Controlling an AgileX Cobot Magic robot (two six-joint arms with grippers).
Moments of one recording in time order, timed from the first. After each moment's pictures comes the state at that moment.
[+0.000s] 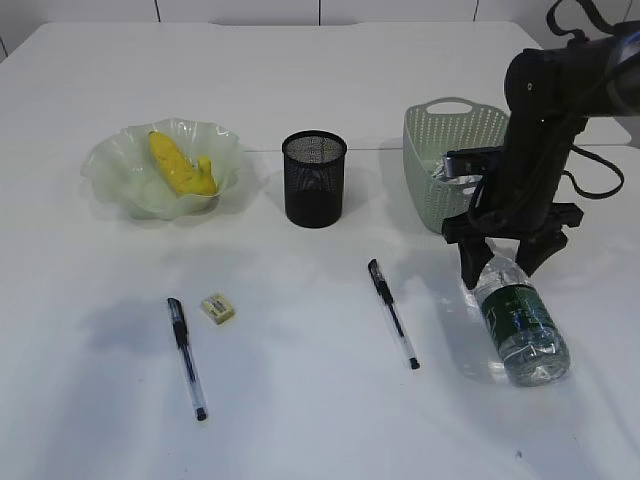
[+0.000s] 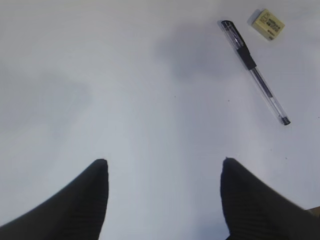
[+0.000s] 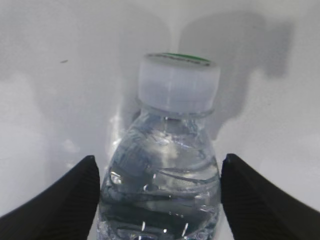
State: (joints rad) left arm -0.09 1.22 -0.95 -0.12 1.01 0.06; right arm 0.16 2.18 -1.63 0.01 1.14 0.01
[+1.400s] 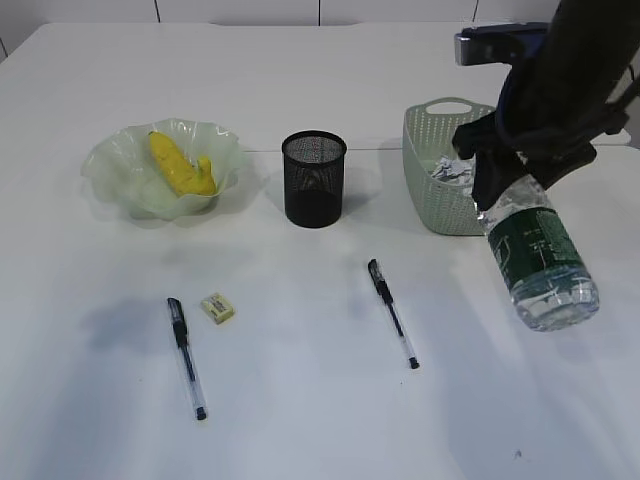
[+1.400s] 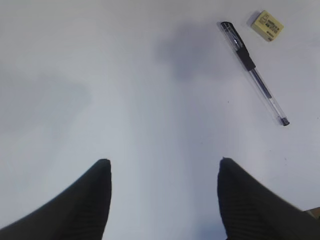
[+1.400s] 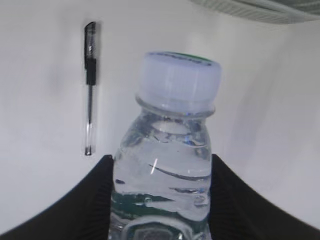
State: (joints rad) left arm -0.09 1.22 -0.95 -0.12 1.00 0.06; right arm 0.25 1.82 -1.57 0.01 1.20 0.00
